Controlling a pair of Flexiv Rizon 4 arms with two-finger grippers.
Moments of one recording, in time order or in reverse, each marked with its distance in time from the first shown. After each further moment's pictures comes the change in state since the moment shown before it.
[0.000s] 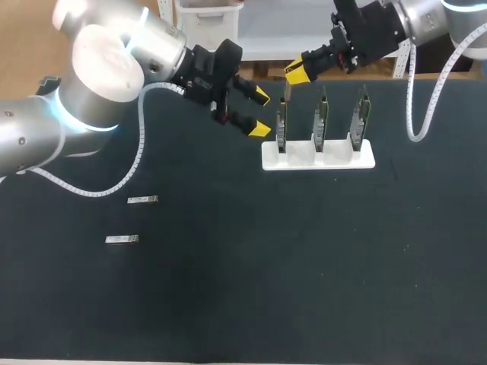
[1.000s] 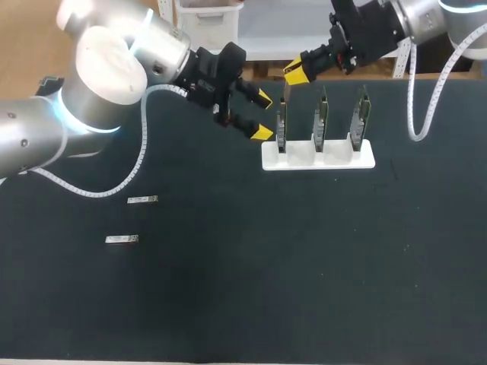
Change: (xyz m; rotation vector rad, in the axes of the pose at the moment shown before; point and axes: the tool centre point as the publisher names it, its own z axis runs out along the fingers) left arm 0.002 -0.005 0.006 0.008 0.016 0.005; right arm -0.001 0.001 0.001 0.018 0.023 -0.022
